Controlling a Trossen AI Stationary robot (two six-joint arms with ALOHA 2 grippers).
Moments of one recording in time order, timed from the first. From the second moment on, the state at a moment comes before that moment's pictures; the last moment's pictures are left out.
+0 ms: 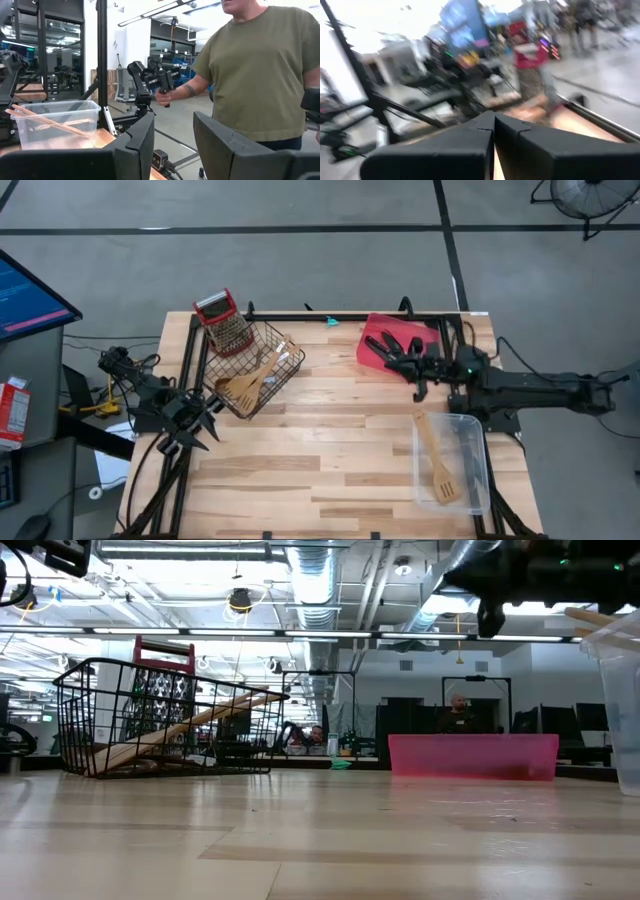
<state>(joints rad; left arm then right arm) -0.60 0.02 0.10 0.16 0.07 -0.06 -0.23 0.67 0.32 0.42 -0.10 0.29</state>
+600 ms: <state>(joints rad) -0.60 0.02 0.10 0.17 0.07 -0.06 -0.18 0.00 0.25 0.07 -0.03 0.38</state>
